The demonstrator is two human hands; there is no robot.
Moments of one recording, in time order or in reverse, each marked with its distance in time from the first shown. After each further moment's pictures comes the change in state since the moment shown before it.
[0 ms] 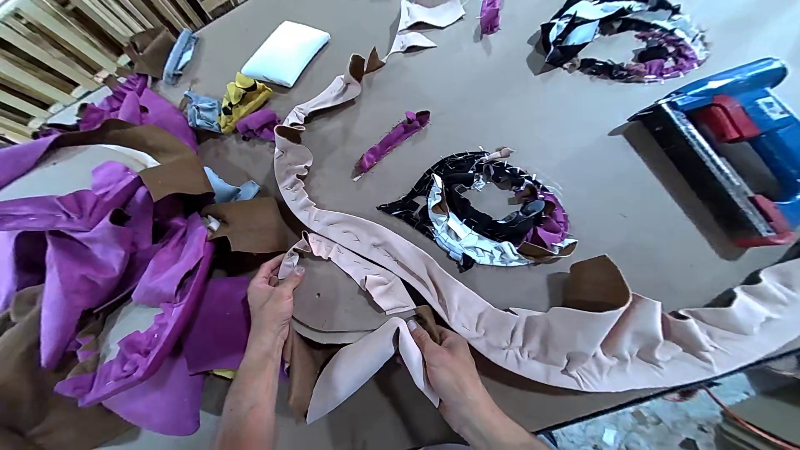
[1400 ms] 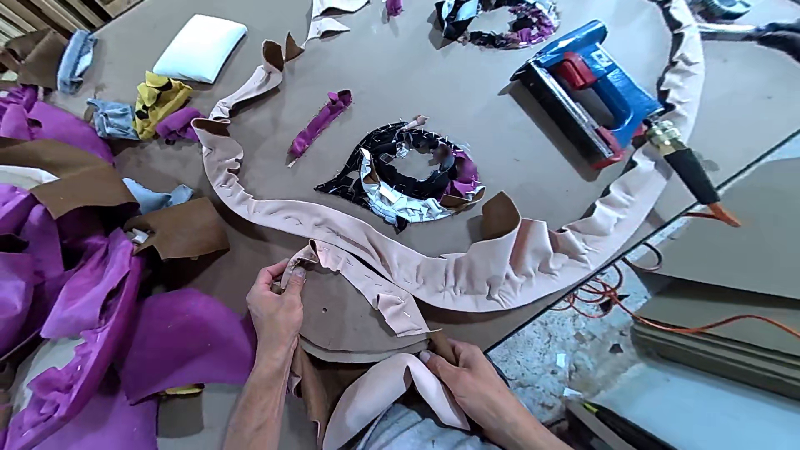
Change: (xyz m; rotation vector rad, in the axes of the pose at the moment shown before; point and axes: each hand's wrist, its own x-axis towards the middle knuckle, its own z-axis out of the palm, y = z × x) left_hand -0.068 -0.013 0.050 0.178 -0.114 0.177; right_hand -0.057 0.049 -0.105 -0.276 -0.055 -0.055
